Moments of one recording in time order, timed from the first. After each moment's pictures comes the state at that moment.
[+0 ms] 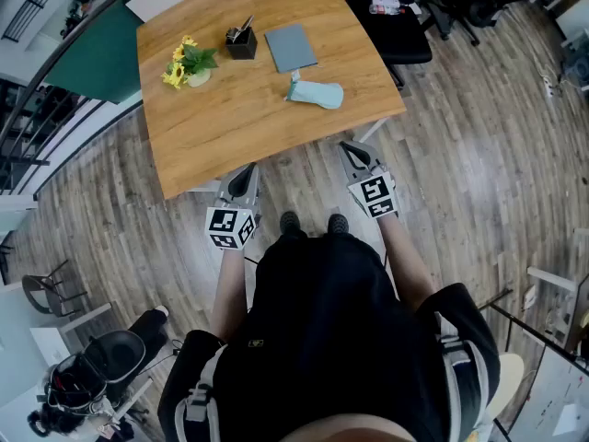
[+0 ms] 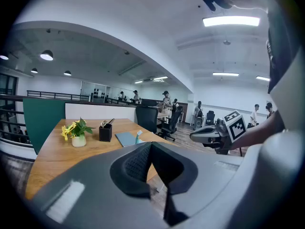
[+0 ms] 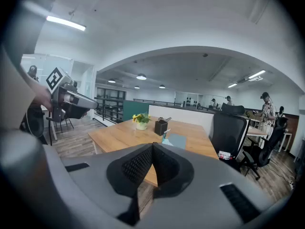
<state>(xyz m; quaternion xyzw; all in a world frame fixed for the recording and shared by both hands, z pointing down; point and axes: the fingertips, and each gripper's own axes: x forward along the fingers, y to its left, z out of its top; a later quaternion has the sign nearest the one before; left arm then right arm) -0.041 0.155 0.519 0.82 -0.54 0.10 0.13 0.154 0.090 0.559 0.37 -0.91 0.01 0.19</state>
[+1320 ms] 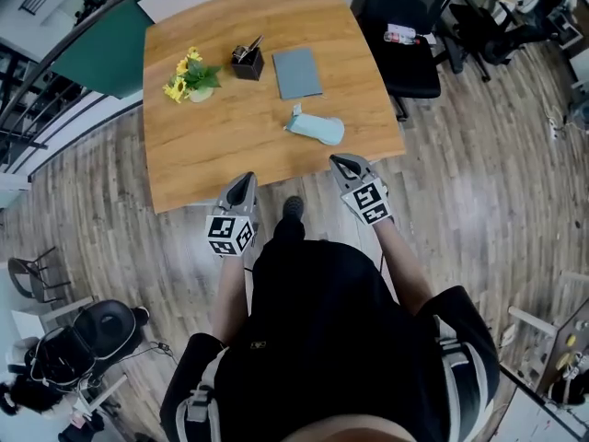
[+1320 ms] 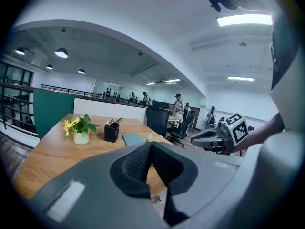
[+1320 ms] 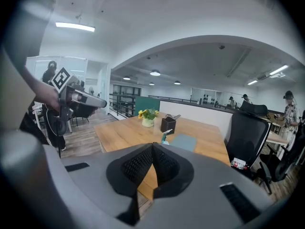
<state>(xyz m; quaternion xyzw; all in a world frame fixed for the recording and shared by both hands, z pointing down) -0.041 0.076 0.543 0.79 -0.59 0.07 0.16 0.139 0.003 0.583 0.27 -0.94 0.01 0.22</state>
